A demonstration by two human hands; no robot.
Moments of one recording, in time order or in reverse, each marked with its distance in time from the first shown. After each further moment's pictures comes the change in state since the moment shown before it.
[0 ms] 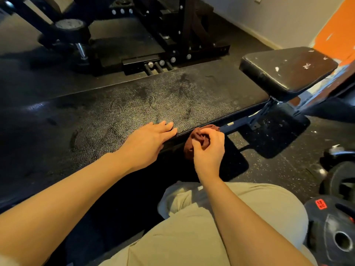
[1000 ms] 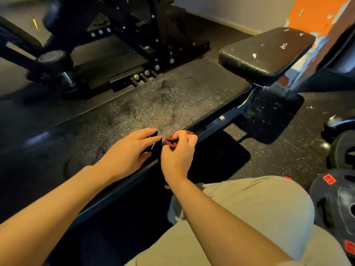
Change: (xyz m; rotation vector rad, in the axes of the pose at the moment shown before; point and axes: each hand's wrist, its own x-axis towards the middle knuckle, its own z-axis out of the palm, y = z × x) left_hand 0.002 -0.012 -0.020 0.018 -0.075 0.040; right_hand -0.021 -0.038 0.039 0.091 0.028 0.191
